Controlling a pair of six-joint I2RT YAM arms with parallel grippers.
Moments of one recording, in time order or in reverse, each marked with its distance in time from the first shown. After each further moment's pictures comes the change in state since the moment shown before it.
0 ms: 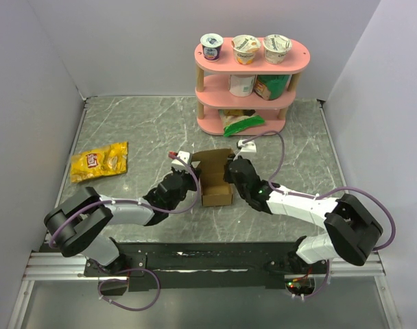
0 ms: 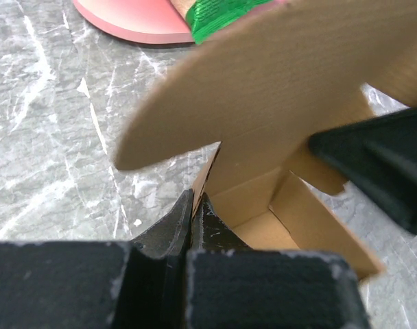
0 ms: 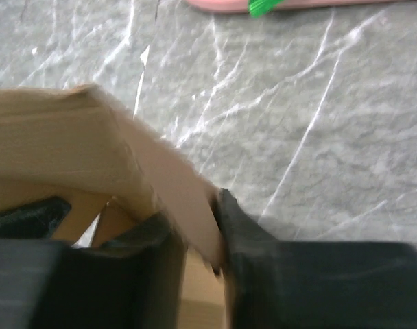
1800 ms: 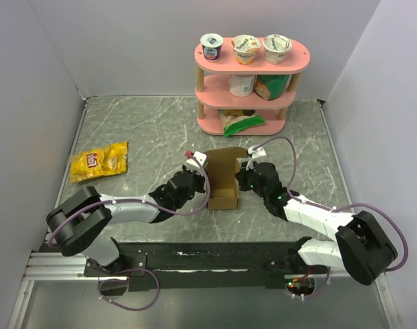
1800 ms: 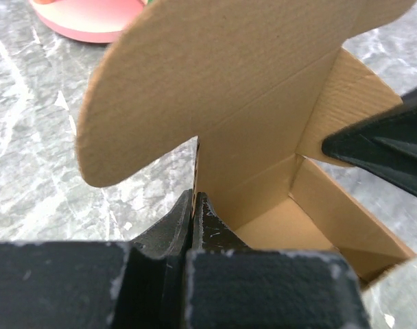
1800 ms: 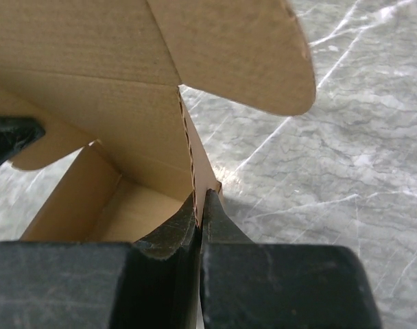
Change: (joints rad) left arm -0.058 0.003 0.103 -0.164 0.033 0.149; right arm -0.210 -0.178 -0.213 0.066 -0.446 -0.232
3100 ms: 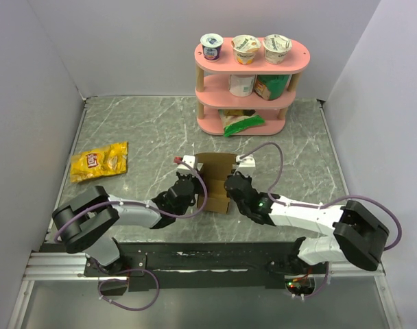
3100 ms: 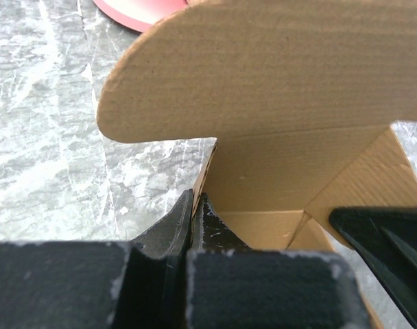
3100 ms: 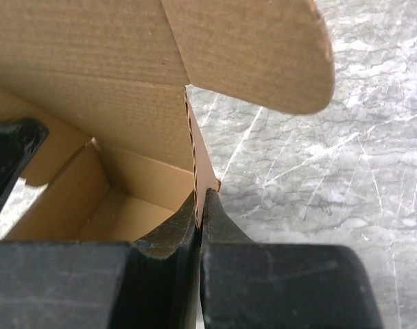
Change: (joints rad) left arm -0.055 0.051 -0.050 0.124 -0.237 -0.216; right arm 0.356 0.089 0.119 -0.216 0.588 0.292
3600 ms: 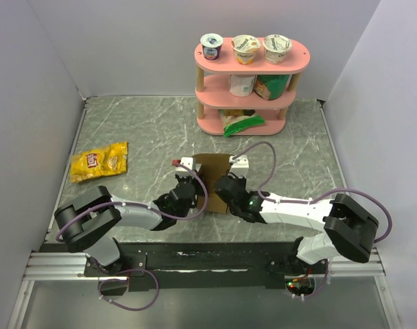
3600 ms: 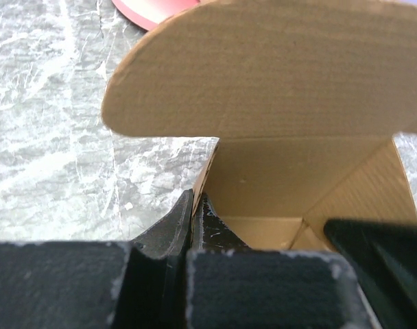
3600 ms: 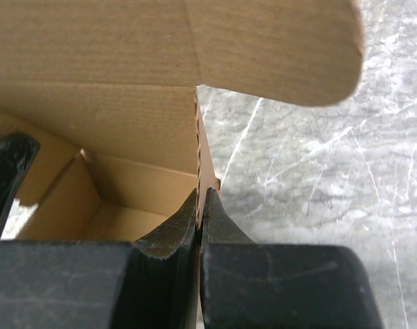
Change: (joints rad) left arm -0.027 0.014 -0.018 0.042 -0.089 -0.034; right arm 0.053 0.107 0.111 -0.111 0.115 0.076
